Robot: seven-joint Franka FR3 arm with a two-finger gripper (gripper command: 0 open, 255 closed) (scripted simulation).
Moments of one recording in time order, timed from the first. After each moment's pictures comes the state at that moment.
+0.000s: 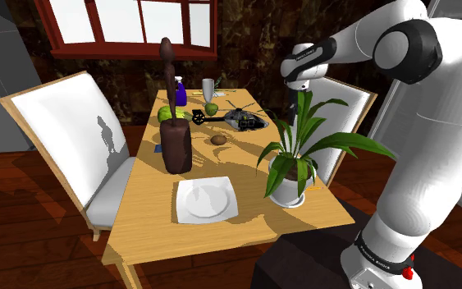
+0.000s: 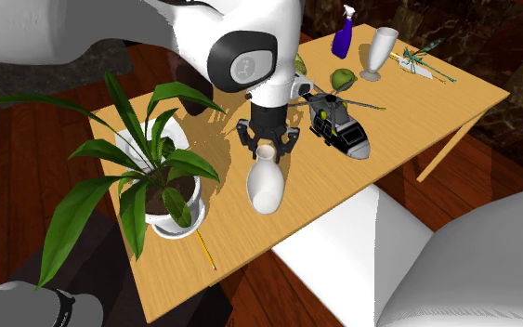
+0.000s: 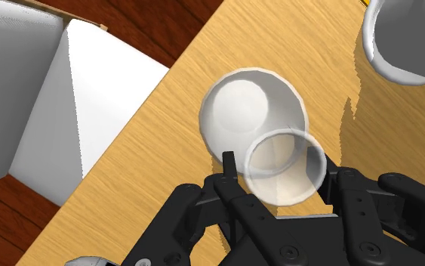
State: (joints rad) arm -0.16 0.17 -0.35 -1.91 0.00 2.00 -0.72
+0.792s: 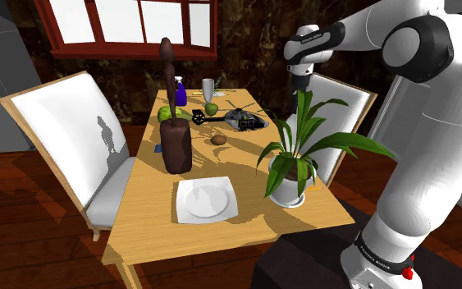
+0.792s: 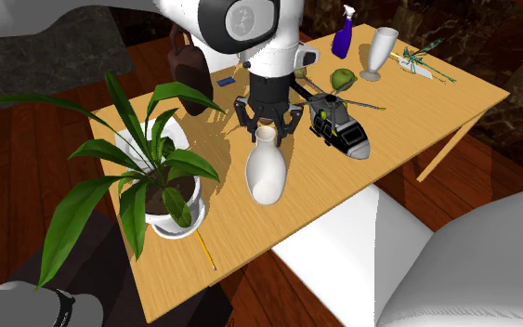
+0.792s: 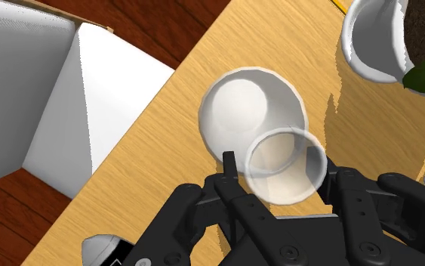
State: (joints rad) arm -0.16 0.12 -0.35 -1.81 -0.02 1.85 -0.72
